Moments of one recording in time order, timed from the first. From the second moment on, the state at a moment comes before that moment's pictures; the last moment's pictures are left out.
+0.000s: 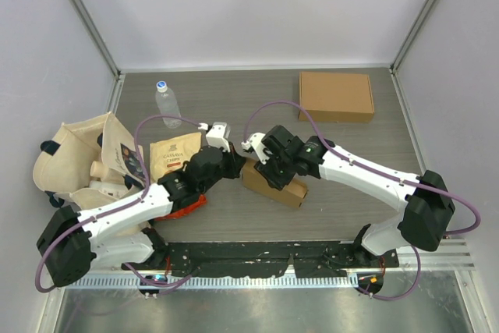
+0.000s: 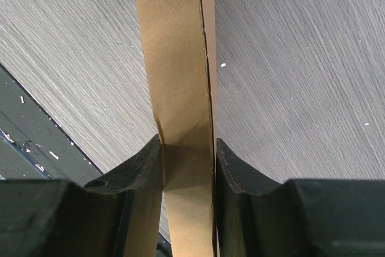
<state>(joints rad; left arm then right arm) -0.88 1.12 0.65 0.06 -0.26 -0.58 0.88 1.44 1.14 -0.74 -0.04 -0.08</state>
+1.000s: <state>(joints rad) -0.97 1.10 0.62 0.06 -0.41 -0.59 0.82 1.00 1.10 -0.92 0.24 0.56</state>
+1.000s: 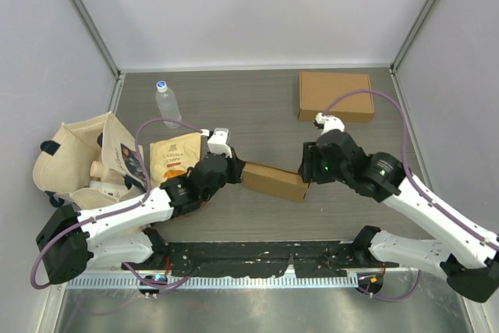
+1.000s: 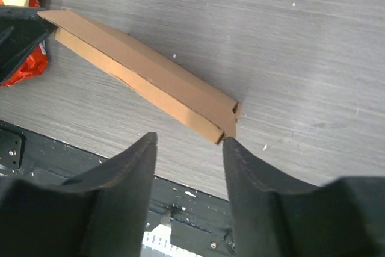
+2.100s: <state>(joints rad) -0.97 1.11 0.66 0.00 -0.41 -0.60 0.82 1.01 0.94 -0.88 0.33 0.62</state>
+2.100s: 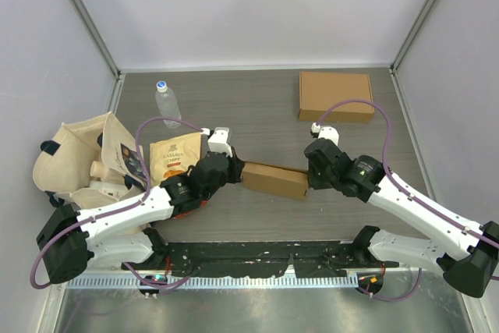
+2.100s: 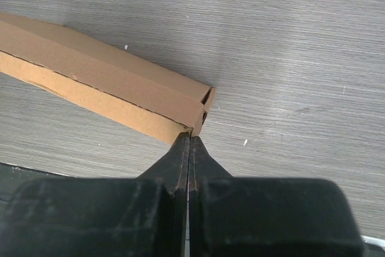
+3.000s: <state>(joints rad) -0.98 1.11 0.66 -0.01 -0.42 -0.60 0.72 0.92 0.90 -0.84 0.21 0.81</state>
